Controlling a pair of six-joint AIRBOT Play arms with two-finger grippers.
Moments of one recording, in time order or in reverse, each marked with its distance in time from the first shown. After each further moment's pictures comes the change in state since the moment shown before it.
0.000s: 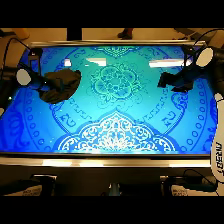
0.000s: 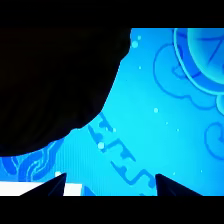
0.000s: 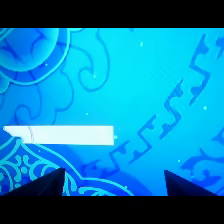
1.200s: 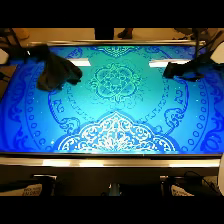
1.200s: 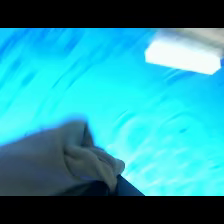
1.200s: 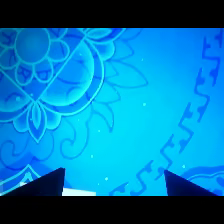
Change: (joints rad) left arm 0.046 0.009 0.324 -0.322 0.199 0.117; right arm 0.000 0.162 0.034 -0.029 -0.111 -0.112
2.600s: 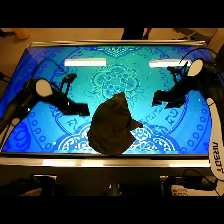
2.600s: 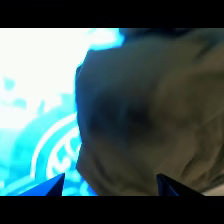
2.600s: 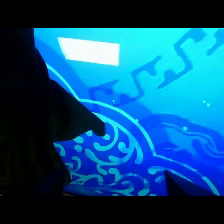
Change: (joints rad) left arm -0.263 0.056 -0.517 -0.067 -0.479 -0.033; right arm 0.000 -0.190 -0.185 0.126 0.285 -0.031
